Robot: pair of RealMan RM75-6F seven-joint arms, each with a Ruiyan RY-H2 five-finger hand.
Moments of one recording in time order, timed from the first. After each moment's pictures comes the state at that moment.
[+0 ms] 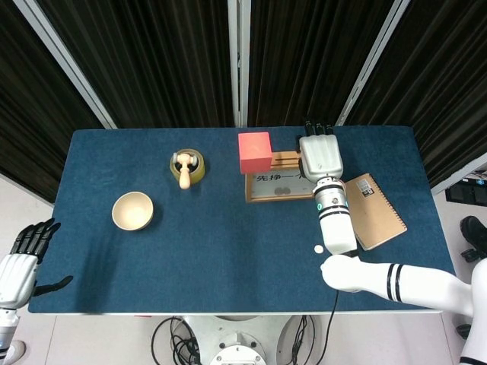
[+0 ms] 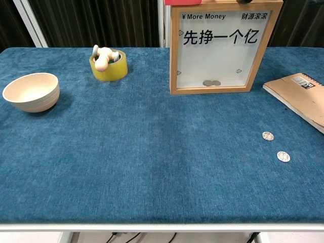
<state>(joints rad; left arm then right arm) -0.09 -1.15 0.02 -1.45 1.61 1.54 -0.24 1.09 -1.36 0.42 -1.71 -0.32 1.23 -0.96</state>
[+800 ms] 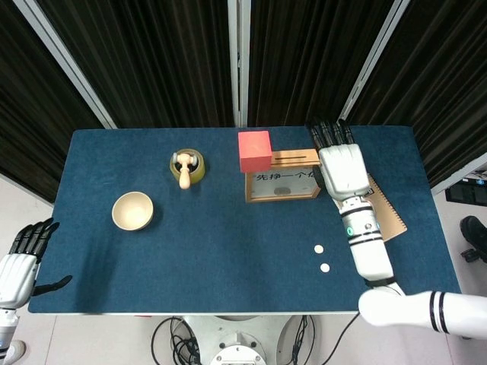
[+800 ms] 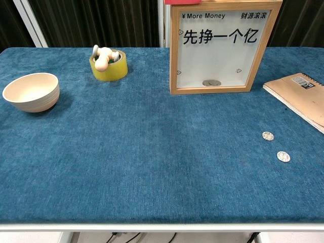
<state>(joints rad) -0.09 -1.15 0.01 -1.45 1.61 1.54 -0.23 0.87 -1.20 0.28 -1.95 -0.80 1.37 -0.72</state>
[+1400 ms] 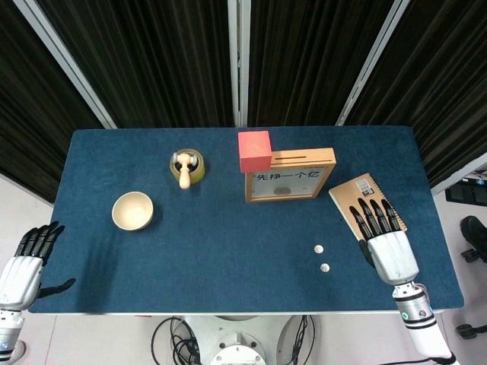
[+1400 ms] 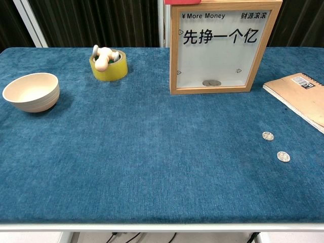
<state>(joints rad) -0.08 -1.16 0.02 -1.47 1.61 1.53 -0.18 0.37 -1.38 -0.15 -1.48 -1.50 1.65 -0.35</state>
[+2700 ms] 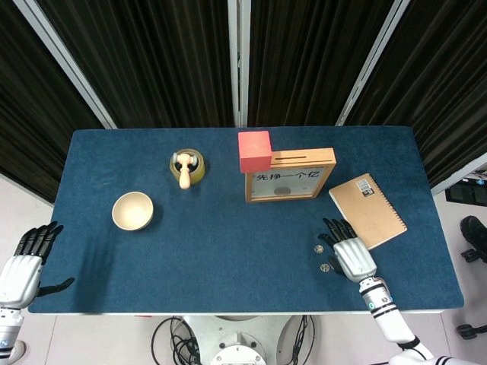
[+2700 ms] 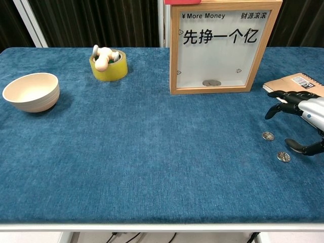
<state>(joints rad) -0.09 -1.17 0.02 -1.45 1.59 1.50 -0.20 0.37 -1.55 -0.04 -1.33 -1.45 1.22 -0.19</state>
